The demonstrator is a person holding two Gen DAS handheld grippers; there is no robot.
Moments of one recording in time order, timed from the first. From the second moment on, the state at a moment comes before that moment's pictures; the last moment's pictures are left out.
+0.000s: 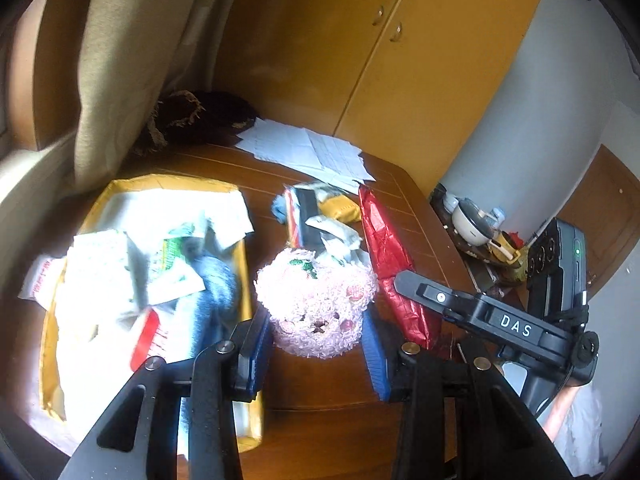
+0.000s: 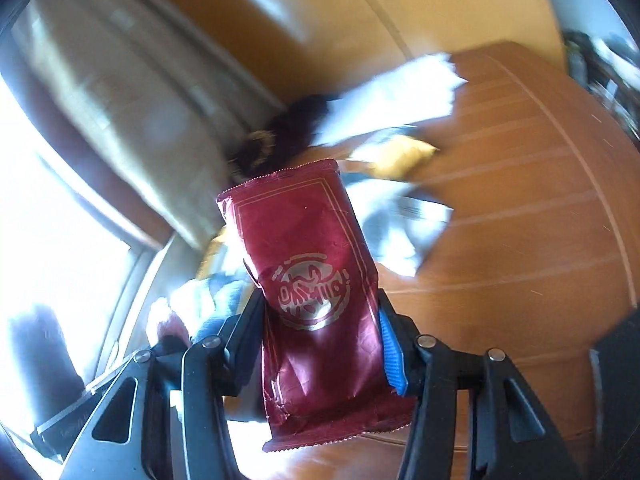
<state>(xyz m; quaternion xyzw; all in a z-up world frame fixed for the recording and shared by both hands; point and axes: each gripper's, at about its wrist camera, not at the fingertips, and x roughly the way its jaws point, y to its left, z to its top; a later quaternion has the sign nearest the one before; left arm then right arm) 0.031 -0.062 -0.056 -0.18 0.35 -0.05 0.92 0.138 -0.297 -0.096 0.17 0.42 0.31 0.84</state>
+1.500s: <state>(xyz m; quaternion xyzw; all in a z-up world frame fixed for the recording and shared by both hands) 0.103 0.078 -0.082 -0.19 0.39 0.08 0.90 0.175 -0.146 -0.084 0.11 0.39 0.41 0.82</state>
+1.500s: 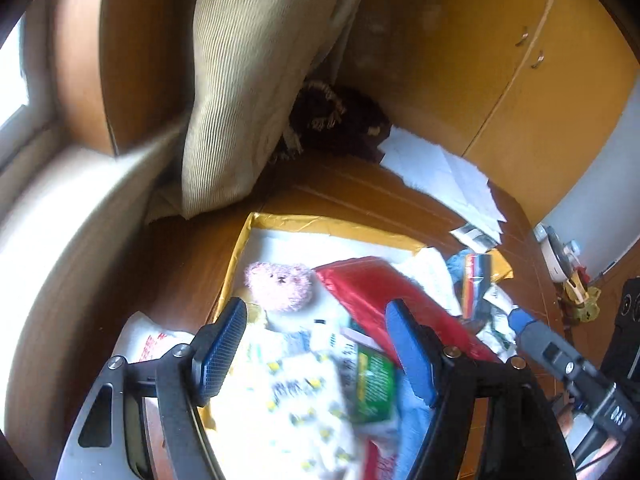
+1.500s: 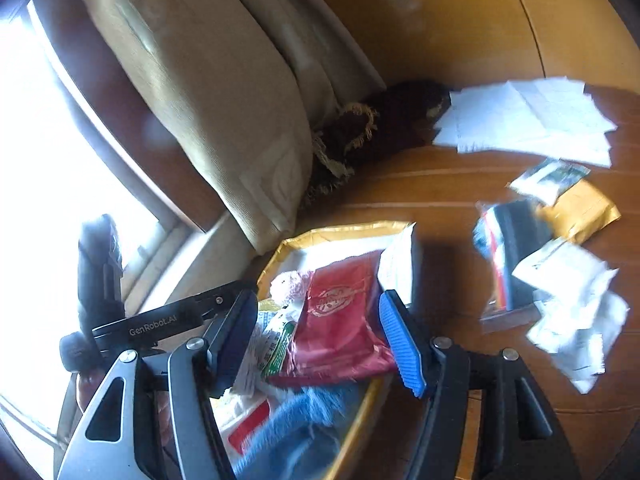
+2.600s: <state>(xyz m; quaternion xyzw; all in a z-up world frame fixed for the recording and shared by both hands) 0.095 -0.116 -0.089 -0.13 0.38 -0.04 0.91 0.276 -0.289 -0.161 0.25 0.49 0.27 0.79</state>
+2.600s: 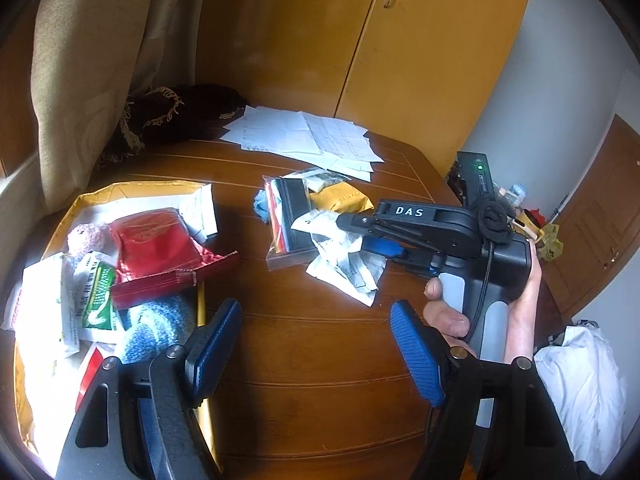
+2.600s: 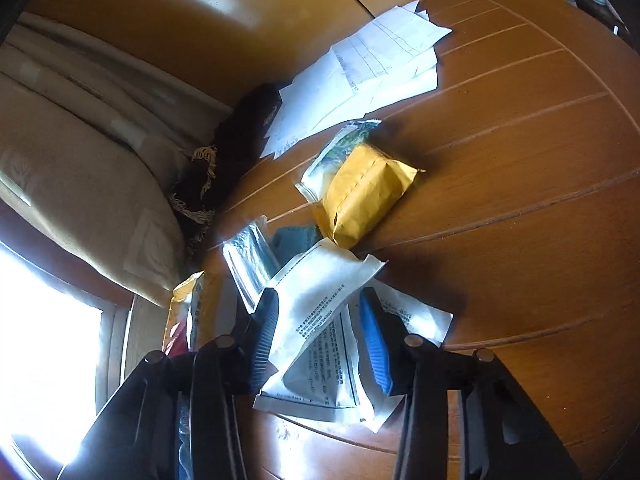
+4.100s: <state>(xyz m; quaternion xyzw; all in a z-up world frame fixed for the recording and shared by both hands) 0.148 -0.140 -0.101 -0.12 0.42 -0.02 0.90 0.252 -0.336 -0.110 0.30 0.35 0.30 0.84</state>
